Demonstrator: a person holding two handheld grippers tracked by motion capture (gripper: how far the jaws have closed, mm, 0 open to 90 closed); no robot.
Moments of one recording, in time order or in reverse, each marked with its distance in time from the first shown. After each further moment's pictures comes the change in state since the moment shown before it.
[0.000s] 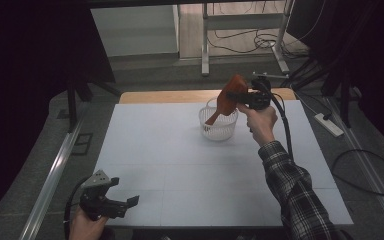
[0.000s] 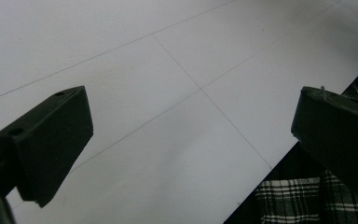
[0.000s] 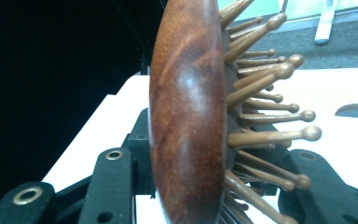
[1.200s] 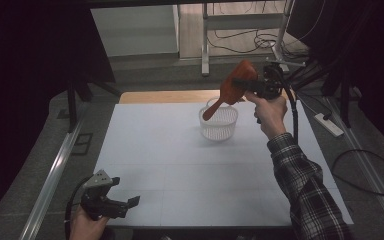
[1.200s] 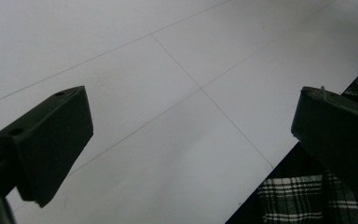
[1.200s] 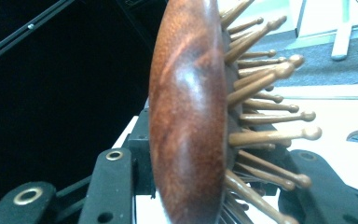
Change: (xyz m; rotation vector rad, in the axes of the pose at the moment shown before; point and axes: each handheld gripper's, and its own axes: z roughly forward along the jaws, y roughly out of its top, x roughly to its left) left arm -0.002 0.001 0.001 0.005 0.007 0.017; right arm 0.013 0.034 -0.039 -0.064 0.071 0.033
